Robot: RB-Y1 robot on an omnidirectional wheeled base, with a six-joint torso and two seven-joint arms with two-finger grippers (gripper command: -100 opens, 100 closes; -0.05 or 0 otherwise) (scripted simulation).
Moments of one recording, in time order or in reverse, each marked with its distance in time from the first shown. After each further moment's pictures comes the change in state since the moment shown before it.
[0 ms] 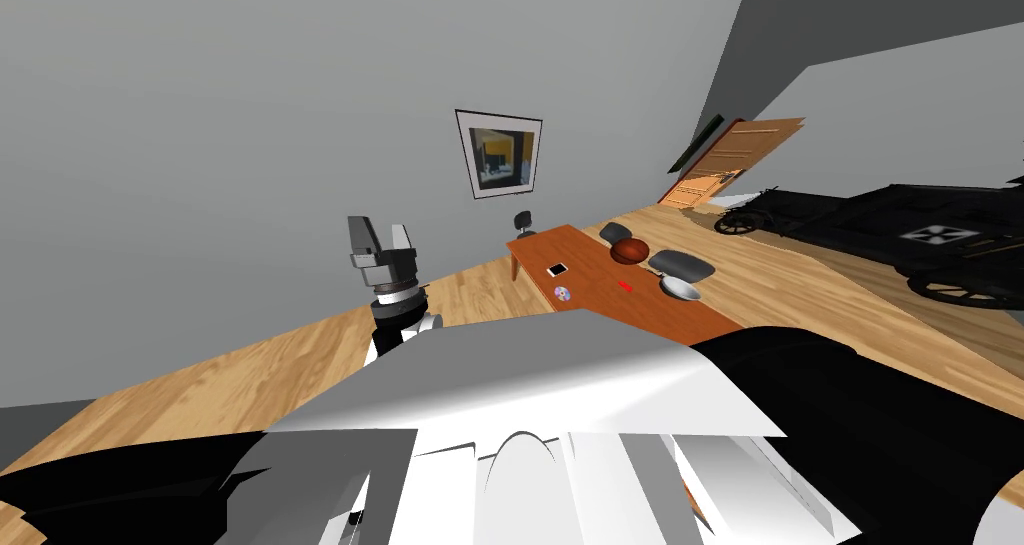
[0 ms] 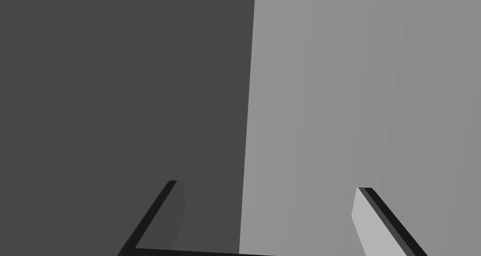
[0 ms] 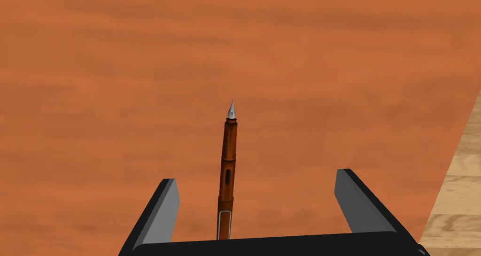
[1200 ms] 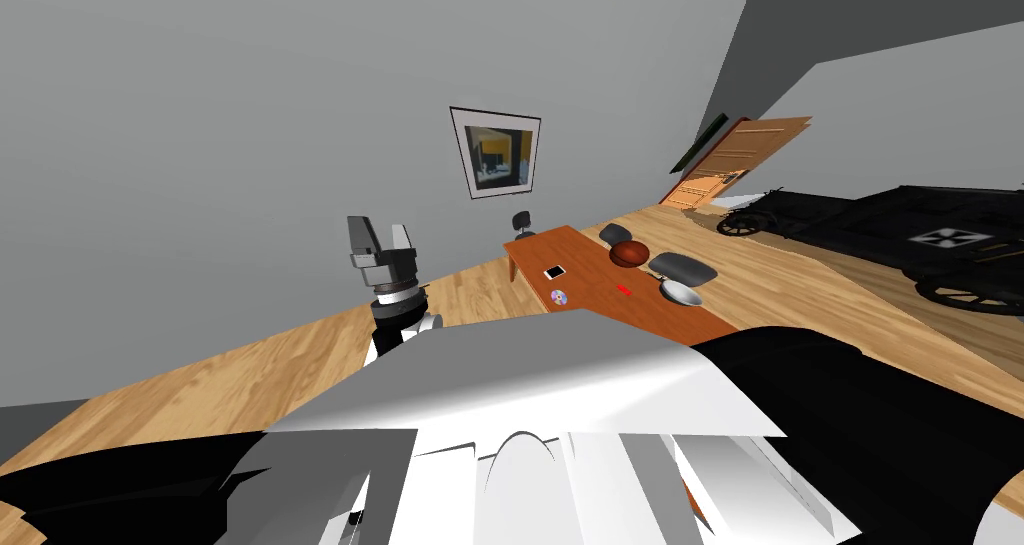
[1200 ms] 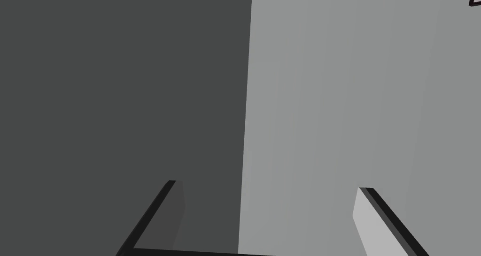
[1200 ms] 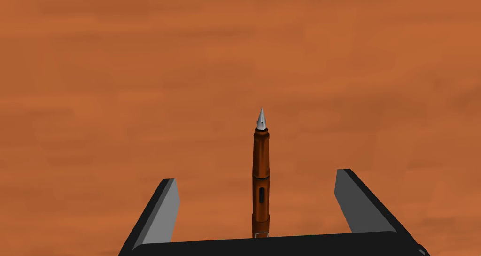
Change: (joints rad) left arm 0.000 0.000 0.000 0.000 0.000 0.000 0.000; right arm -0.036 0.052 0.025 0.076 -0.005 0.013 -0.066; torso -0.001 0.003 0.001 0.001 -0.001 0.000
